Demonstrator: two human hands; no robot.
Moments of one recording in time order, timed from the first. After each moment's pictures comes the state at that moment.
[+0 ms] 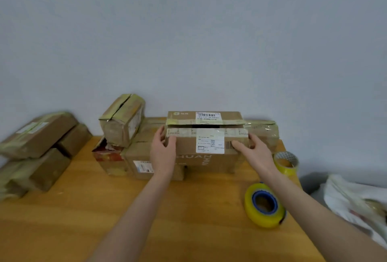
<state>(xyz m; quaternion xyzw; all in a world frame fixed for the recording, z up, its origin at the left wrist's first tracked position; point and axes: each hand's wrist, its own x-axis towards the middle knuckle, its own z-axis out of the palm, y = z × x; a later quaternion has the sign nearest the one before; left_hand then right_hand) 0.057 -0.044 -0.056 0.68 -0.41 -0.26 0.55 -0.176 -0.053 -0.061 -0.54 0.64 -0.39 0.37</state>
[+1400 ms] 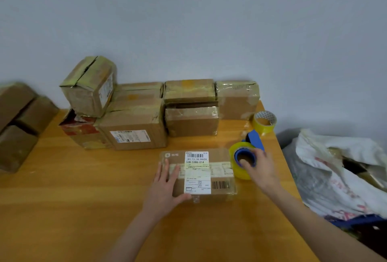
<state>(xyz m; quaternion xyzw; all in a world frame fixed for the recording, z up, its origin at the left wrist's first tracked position) 0.051 0.078 -0.193 0.66 -0.73 -0.18 -0.09 -0.237 0.043 -0.186 -0.55 0.77 -0.19 0.26</state>
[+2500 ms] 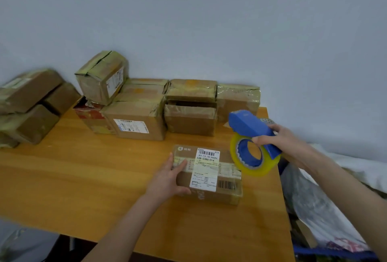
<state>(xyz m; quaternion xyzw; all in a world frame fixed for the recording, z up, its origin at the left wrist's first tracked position) -0.017 0.075 -0.193 0.69 -0.69 -0.21 -0.04 -0.334 -0.015 -0.083 -0.52 0.62 -0.24 0.53</state>
